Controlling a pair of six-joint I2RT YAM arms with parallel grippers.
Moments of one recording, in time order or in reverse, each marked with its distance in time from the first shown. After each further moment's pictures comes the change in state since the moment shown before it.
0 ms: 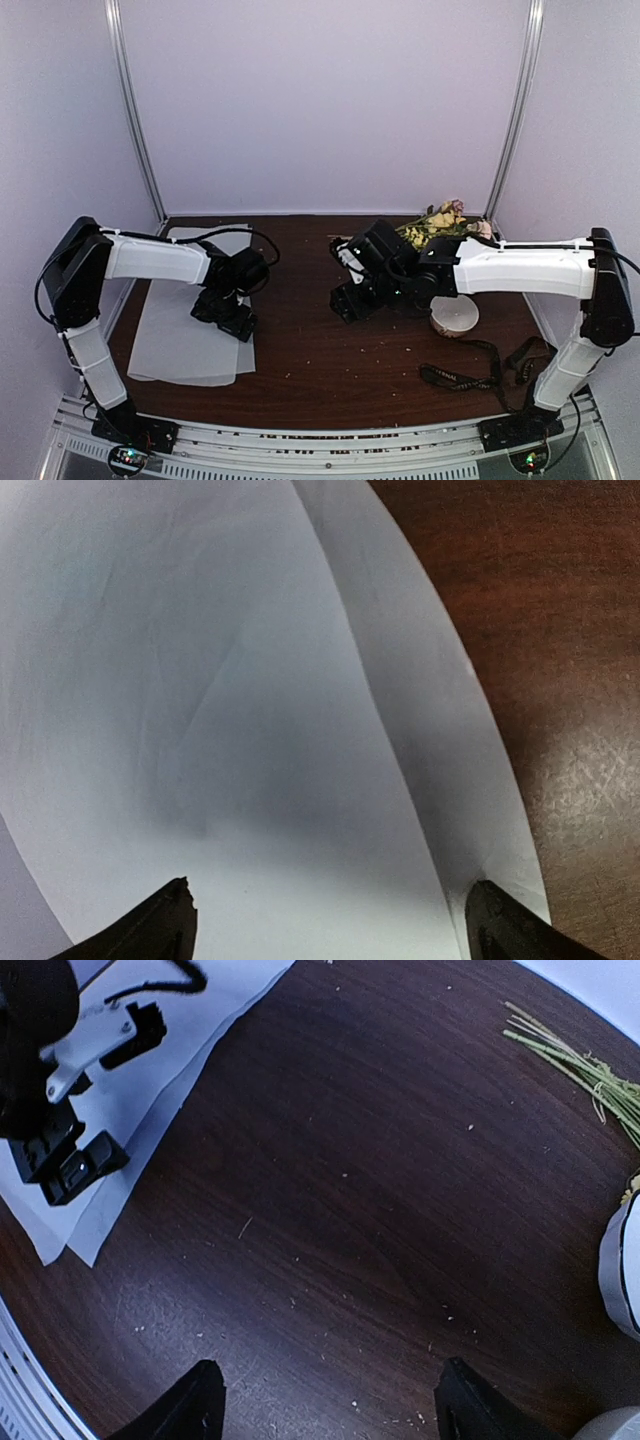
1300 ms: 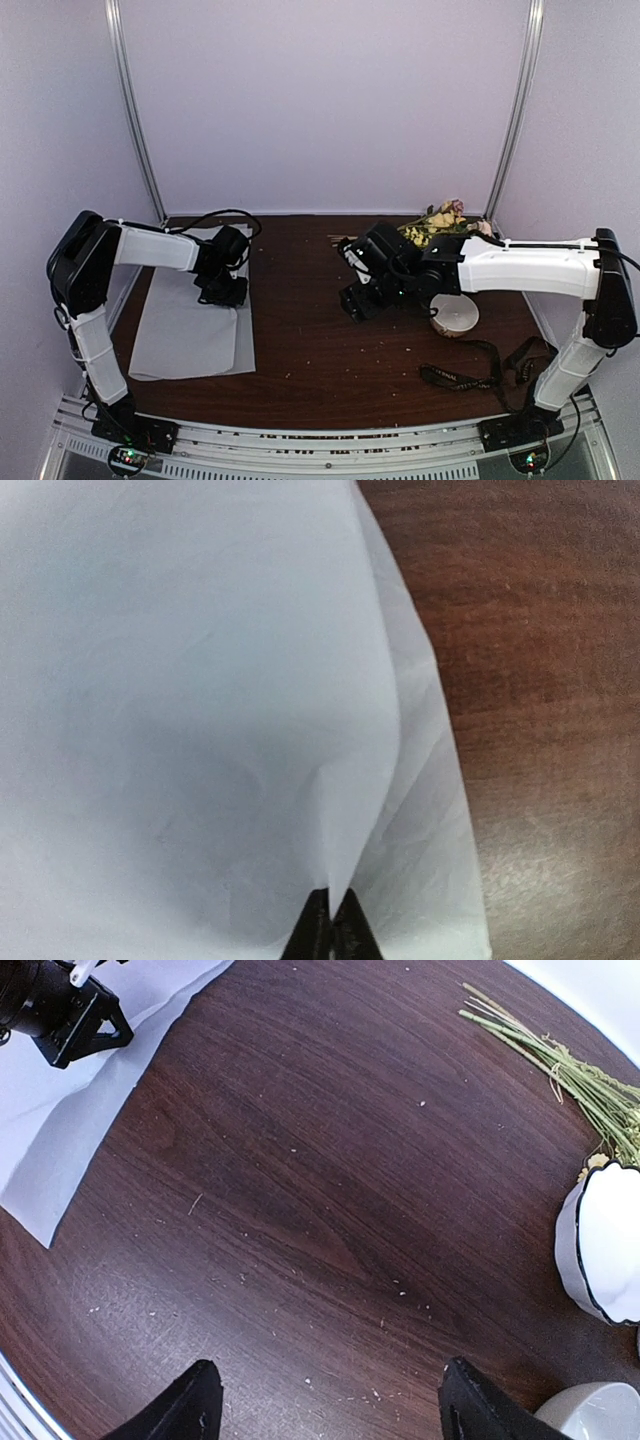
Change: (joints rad) left arm 0.204 0.090 0.021 0.340 0.138 0.029; right arm 0.008 -0.009 0.006 -0.097 0.079 -0.022
